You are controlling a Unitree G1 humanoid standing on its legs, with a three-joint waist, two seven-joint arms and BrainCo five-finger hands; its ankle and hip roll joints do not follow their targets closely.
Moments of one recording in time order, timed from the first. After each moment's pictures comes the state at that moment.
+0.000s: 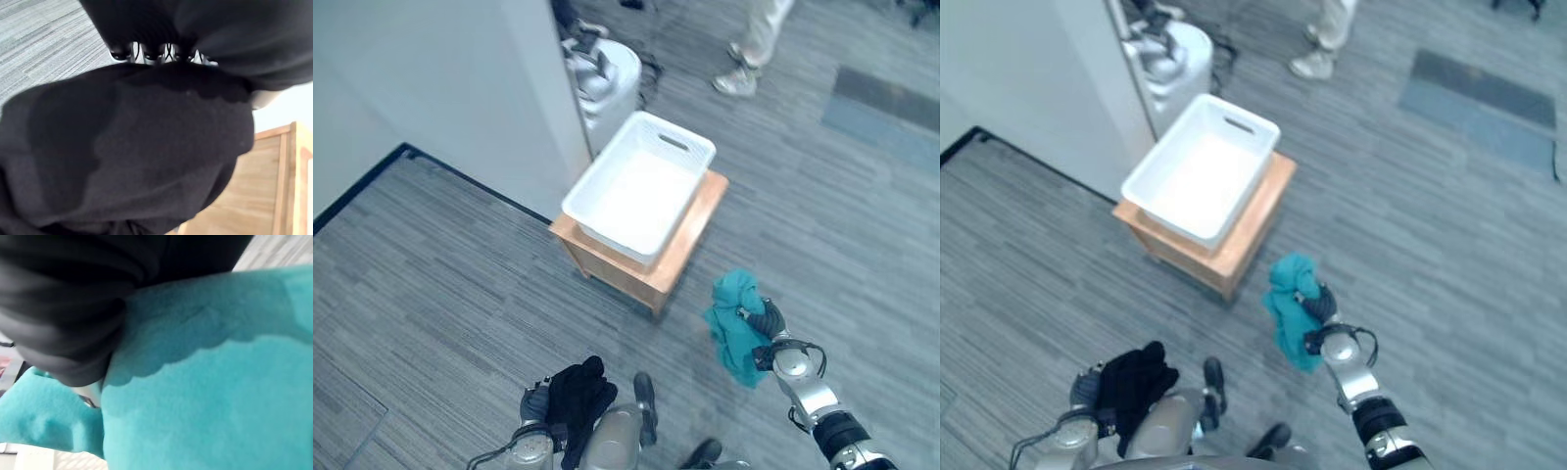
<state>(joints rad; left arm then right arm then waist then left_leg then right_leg) 0.16 0.26 -0.06 0.65 -0.19 -0.08 0.23 -0.18 -0.27 0.29 0.54 0.01 -0.04 -0.23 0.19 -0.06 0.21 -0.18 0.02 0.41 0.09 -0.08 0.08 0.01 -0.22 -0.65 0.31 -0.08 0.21</state>
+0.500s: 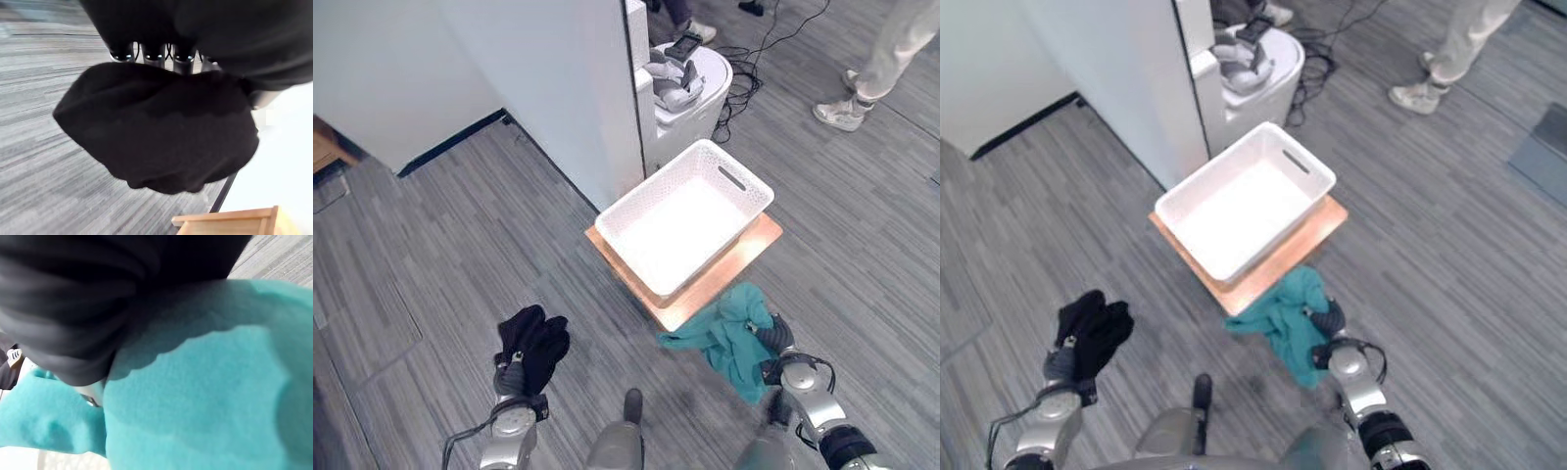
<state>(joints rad) 0.05 0.32 0.02 0.67 -0.23 -0.10 0.31 -0.10 -0.30 0.25 0.52 0.00 -0.03 -0.22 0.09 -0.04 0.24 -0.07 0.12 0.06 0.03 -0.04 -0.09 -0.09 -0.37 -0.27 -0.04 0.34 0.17</state>
